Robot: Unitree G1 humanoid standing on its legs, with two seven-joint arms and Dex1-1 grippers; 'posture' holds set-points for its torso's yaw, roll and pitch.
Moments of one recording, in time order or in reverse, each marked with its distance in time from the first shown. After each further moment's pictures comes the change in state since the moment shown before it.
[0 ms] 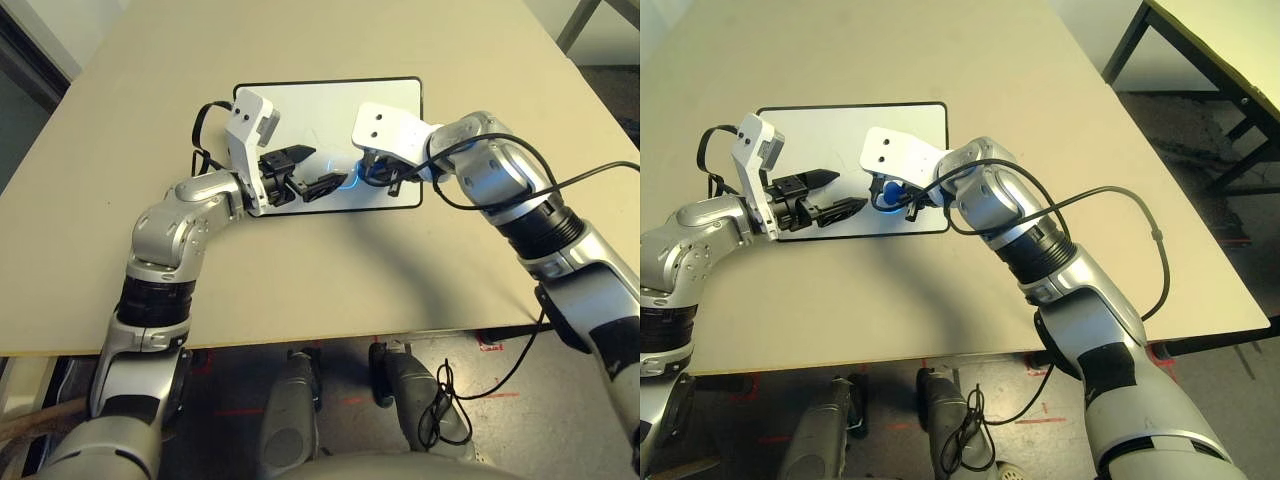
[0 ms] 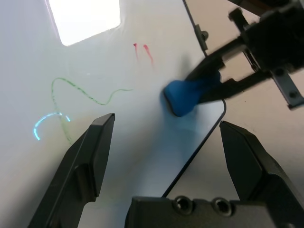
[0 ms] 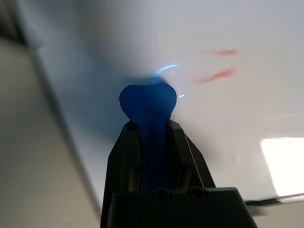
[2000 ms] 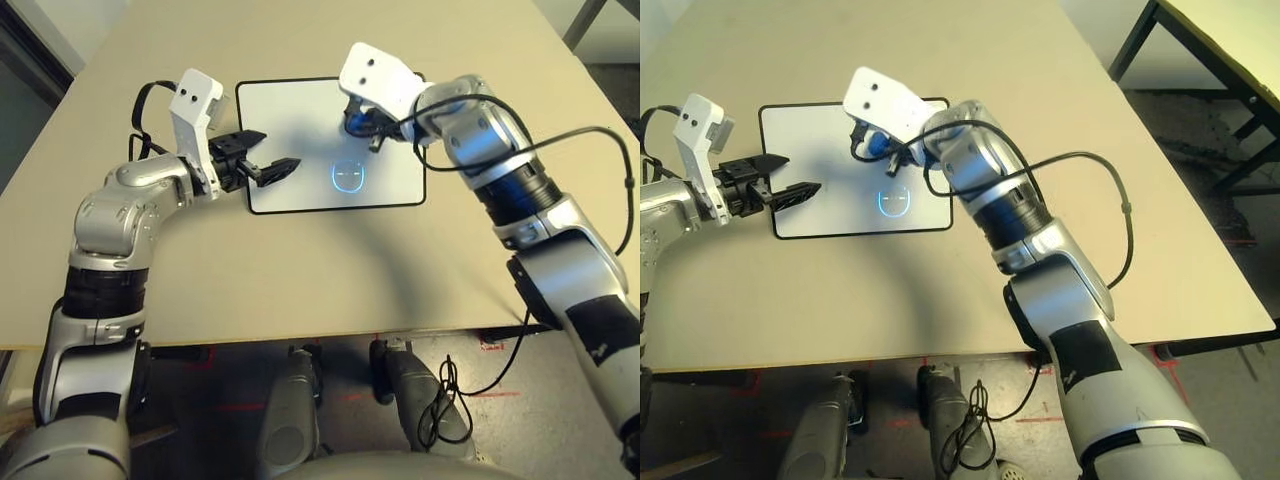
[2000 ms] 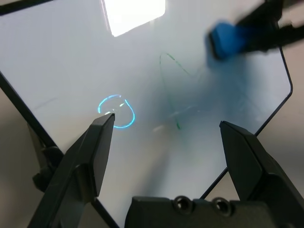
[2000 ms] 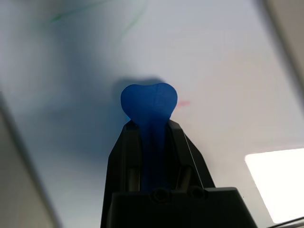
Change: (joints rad) left arm -0.014 0.175 0.060 0.074 0.029 -0.016 -0.028; right arm 0.057 0.052 -0.036 -0.059 -0.010 -0.002 -0.029
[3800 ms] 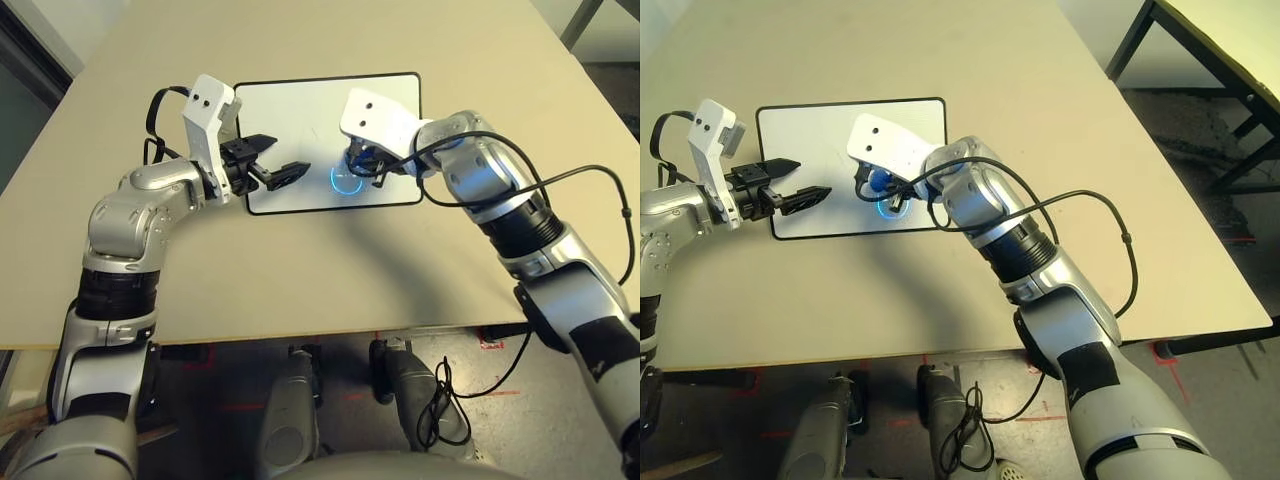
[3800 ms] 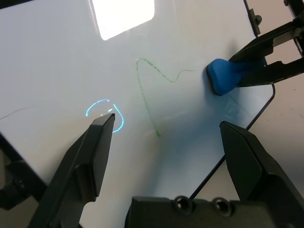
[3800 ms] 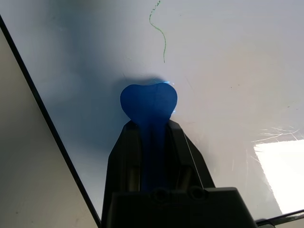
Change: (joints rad) left arm -0.005 -0.038 -0.009 -0.012 0.002 0.010 0.000; right arm 0.024 0.010 0.010 -0.046 -0.017 0.072 0.000
